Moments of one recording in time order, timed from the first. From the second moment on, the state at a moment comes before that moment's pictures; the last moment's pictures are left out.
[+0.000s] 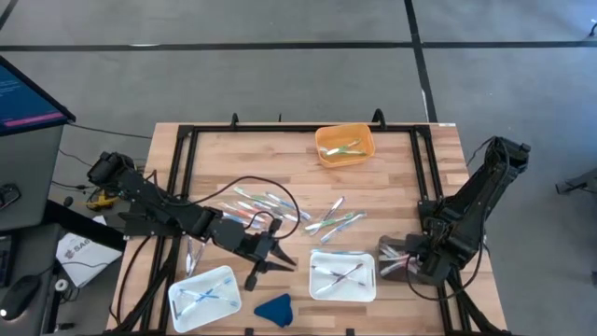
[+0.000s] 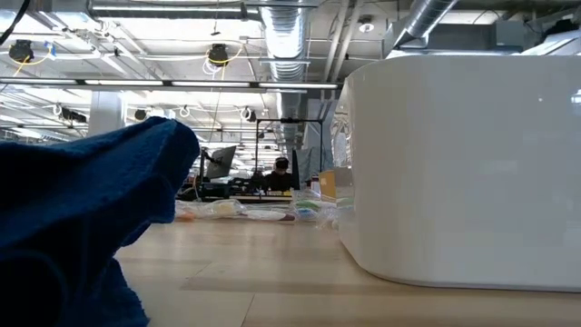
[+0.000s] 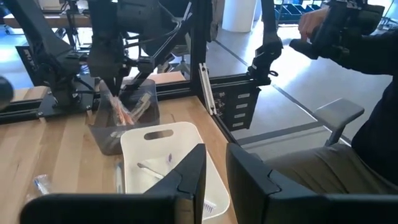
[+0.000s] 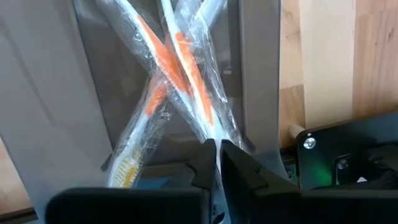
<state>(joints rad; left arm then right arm) -0.46 1.43 0.94 0.26 -0.11 -0.06 1.00 1.20 0.76 -1.17 0.04 1.22</state>
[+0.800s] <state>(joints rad) -0.46 1.43 0.93 0.27 -0.11 -0.06 1.01 1.30 0.76 -1.16 0.04 1.23</state>
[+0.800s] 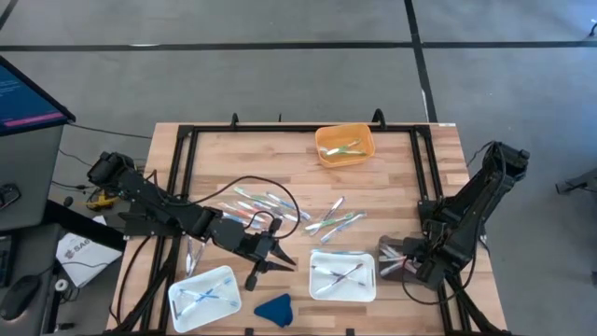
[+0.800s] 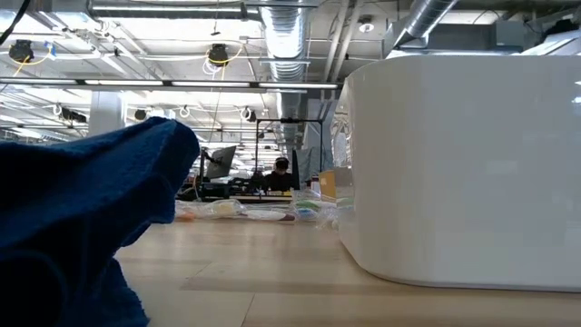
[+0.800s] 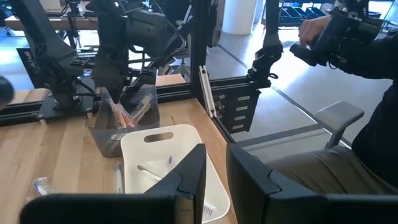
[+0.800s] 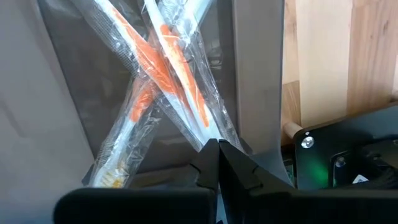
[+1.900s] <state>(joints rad) -0.46 1.43 0.93 0.27 -0.11 -0.06 1.00 1.20 0.81 -1.16 0.18 1.15</state>
